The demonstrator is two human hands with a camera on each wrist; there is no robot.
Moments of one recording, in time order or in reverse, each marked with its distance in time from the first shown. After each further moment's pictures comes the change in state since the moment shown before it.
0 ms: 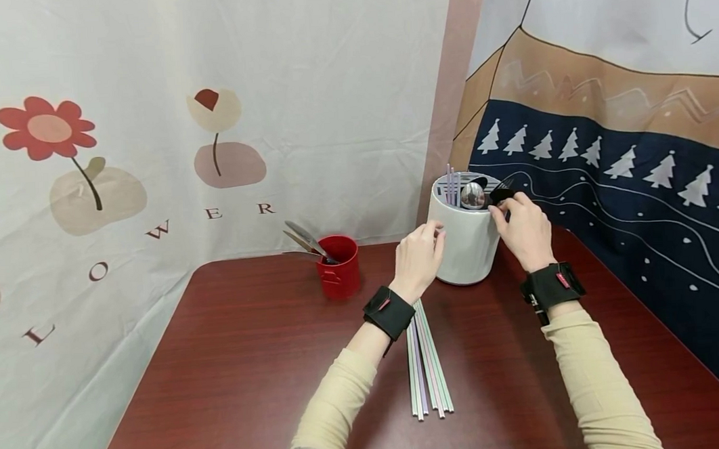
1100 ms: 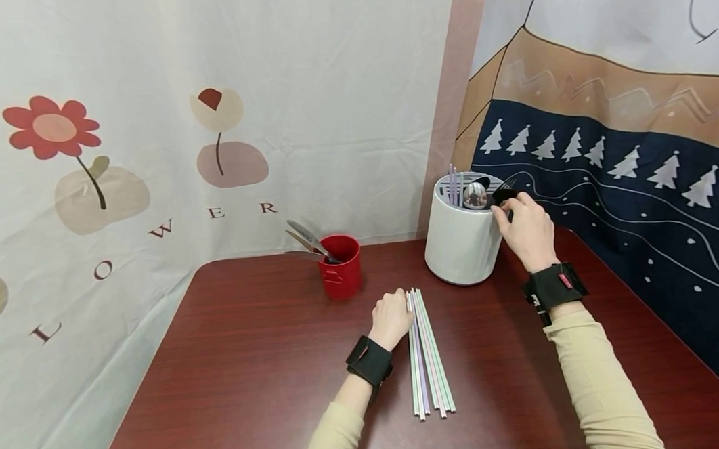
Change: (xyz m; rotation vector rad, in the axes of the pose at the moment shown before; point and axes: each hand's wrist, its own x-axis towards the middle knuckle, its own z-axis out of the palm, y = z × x) left_hand -0.097 -0.045 0.012 0.069 -0.485 -0.386; right_hand -0.002 -0.002 -0.001 -0.004 0.009 -0.006
